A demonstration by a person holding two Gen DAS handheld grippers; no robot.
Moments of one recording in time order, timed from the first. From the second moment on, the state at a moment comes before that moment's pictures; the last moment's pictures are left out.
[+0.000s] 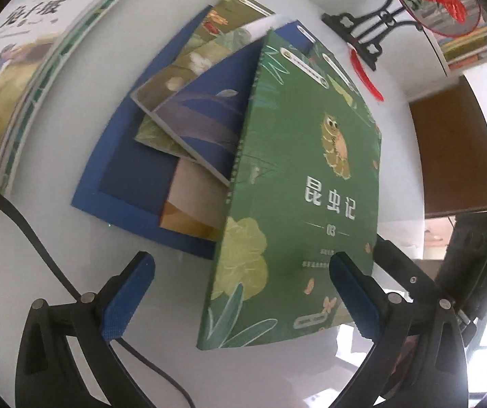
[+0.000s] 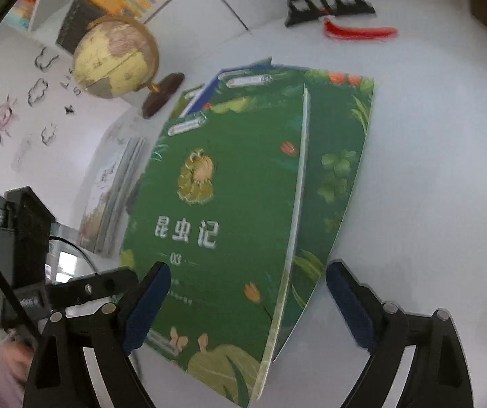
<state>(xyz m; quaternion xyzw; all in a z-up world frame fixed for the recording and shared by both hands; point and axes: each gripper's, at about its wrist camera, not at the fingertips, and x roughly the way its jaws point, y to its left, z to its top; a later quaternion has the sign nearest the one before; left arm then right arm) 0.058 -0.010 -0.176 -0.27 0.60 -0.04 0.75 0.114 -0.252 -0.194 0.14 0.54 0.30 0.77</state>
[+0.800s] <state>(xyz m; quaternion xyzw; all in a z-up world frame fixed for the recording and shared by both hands) 0.049 -0.076 -0.144 -0.15 0.58 -0.07 0.80 0.078 -0.268 -0.153 0.14 0.50 0.32 0.80</state>
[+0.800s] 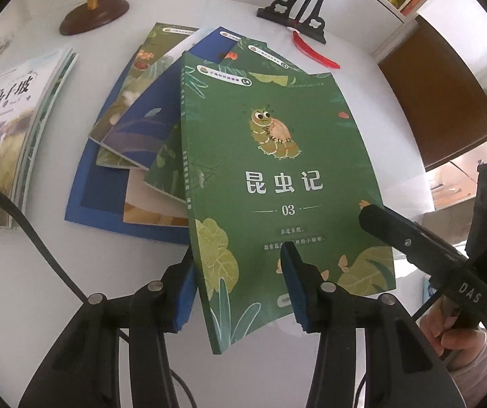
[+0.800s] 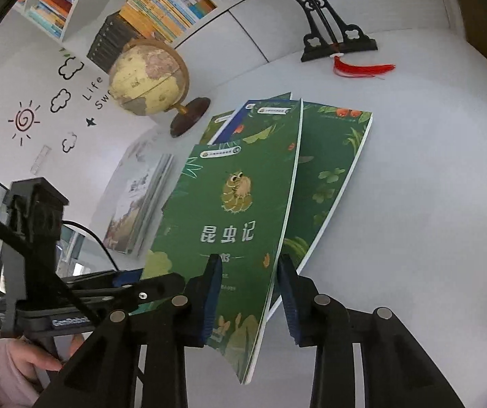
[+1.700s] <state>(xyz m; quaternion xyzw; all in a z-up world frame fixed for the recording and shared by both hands) 0.023 0.012 -0.126 -0.28 0.52 -0.07 0.80 0.041 -0.155 -0.097 -0.11 0.39 0.33 0.85</state>
